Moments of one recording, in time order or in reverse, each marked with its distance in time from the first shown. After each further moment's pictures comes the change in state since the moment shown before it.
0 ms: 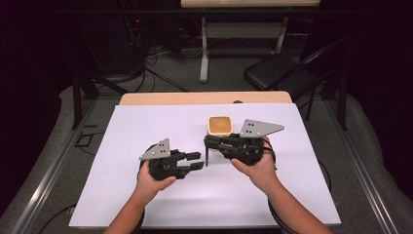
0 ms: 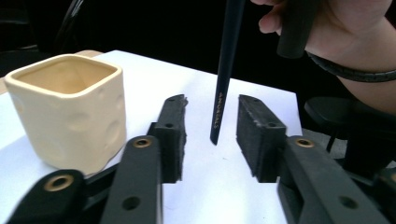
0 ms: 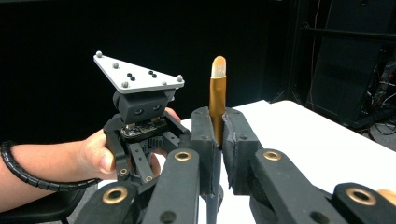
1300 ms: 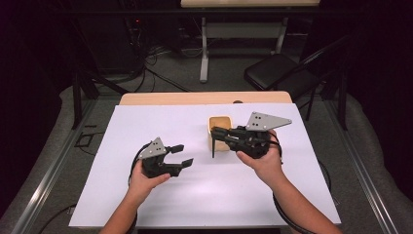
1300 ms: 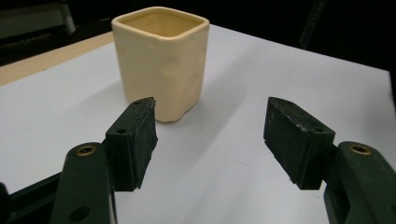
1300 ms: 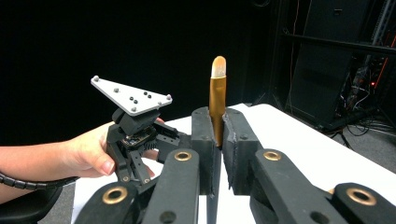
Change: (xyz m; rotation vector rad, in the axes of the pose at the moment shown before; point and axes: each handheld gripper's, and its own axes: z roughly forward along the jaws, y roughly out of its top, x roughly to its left) left arm 0.022 -0.022 -0.013 0.095 0.262 -0.014; right arm -0.011 0.013 -0.011 0.002 -0.064 -0.033
